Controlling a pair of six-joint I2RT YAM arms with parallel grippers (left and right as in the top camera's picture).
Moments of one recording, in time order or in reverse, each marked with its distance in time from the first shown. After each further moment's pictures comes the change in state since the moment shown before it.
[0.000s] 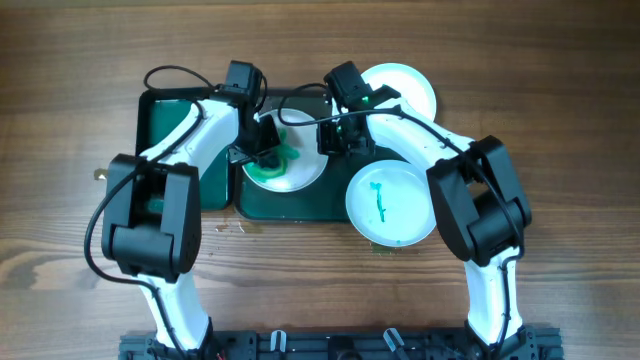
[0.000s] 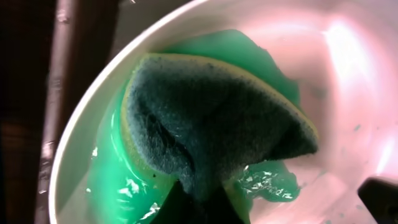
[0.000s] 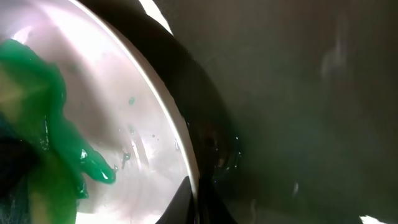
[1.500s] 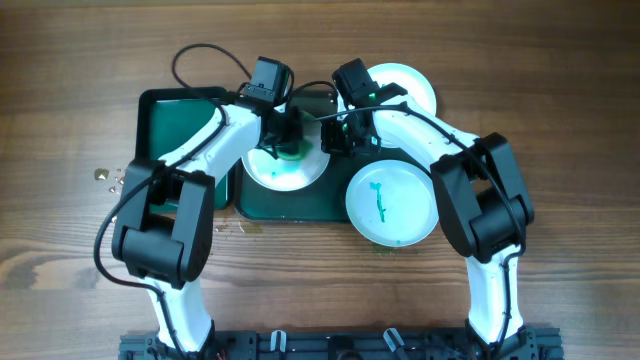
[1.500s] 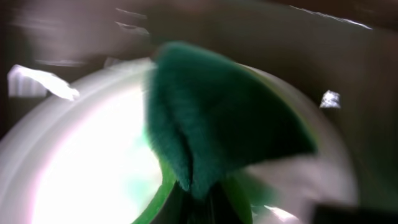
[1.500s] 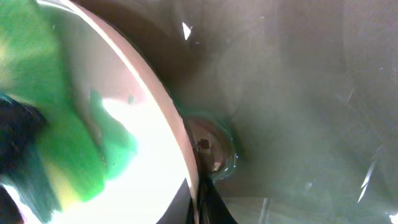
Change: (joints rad) left arm -0.095 -0.018 -0.003 0.180 -0.168 0.074; right arm -0.033 0.009 0.000 -0.008 -0.072 0.016
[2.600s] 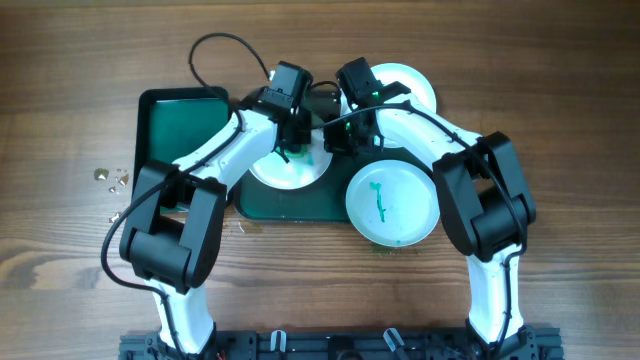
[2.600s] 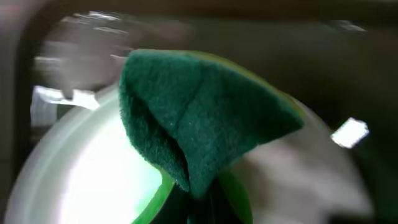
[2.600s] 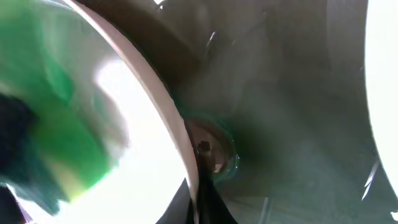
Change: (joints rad) left arm -0.085 -0.006 -0.002 0.051 -0.132 0.075; right arm -0.014 0.001 0.000 -0.008 -0.011 0.000
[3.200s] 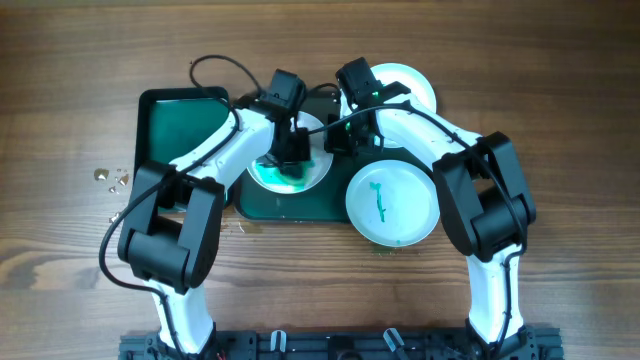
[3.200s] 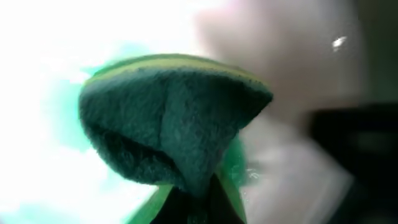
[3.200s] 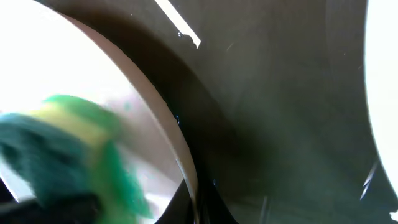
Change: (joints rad) left arm 0.009 -0.002 0.001 -0.194 0.299 -0.021; right arm 0.000 0.000 0.000 -0.002 0.000 -0.001
